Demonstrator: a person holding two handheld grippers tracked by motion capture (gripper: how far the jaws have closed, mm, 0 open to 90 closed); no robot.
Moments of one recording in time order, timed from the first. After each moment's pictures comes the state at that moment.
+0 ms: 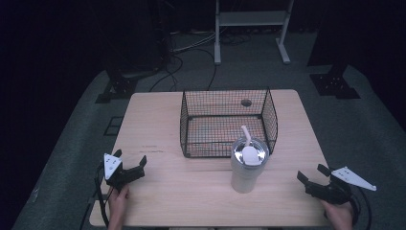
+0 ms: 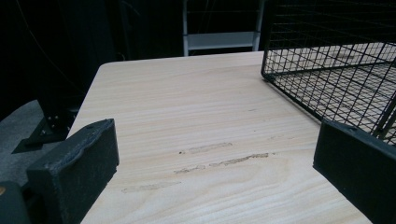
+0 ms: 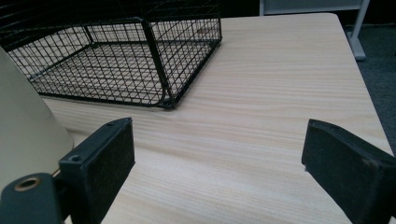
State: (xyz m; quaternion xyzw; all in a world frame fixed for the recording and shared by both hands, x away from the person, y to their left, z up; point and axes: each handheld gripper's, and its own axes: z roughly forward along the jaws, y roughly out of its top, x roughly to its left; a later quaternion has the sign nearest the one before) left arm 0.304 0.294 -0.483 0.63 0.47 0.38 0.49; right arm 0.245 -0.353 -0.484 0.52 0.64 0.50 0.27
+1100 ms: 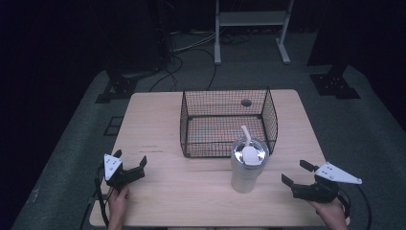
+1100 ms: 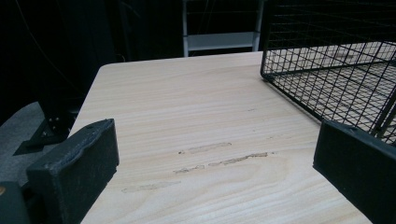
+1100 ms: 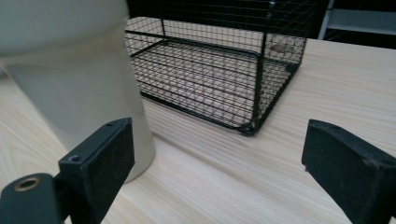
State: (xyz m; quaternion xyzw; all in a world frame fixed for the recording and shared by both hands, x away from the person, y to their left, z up) left arm 0.302 0.294 -0.483 0.63 0.46 0.38 0.49; right arm 0.243 -0.307 -0.449 0.41 0.71 0.51 0.24
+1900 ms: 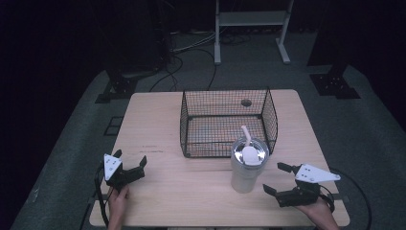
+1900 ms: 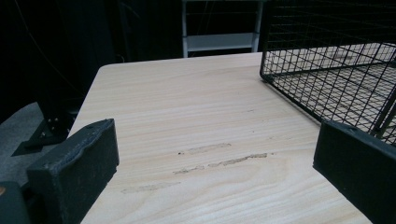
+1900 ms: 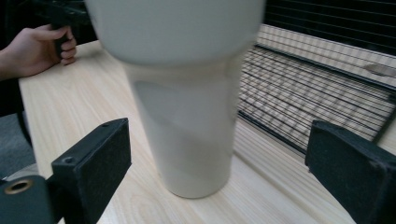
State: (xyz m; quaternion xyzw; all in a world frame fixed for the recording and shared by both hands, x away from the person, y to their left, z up) left arm 0.303 0.294 -0.483 0.63 0.46 0.38 0.49; right arm 0.244 -0.261 -0.440 0.30 0.77 0.53 0.17
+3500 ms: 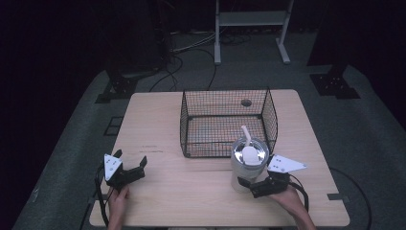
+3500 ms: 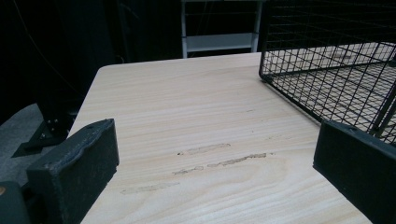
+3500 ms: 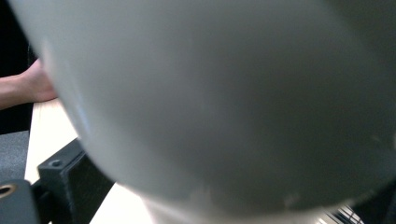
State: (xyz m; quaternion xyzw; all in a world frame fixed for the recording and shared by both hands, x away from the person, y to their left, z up) left arm 0.302 0.294 -0.483 0.63 0.46 0.38 0.49; right arm 0.283 -0.201 -0.452 0.25 0.76 0.58 0.16
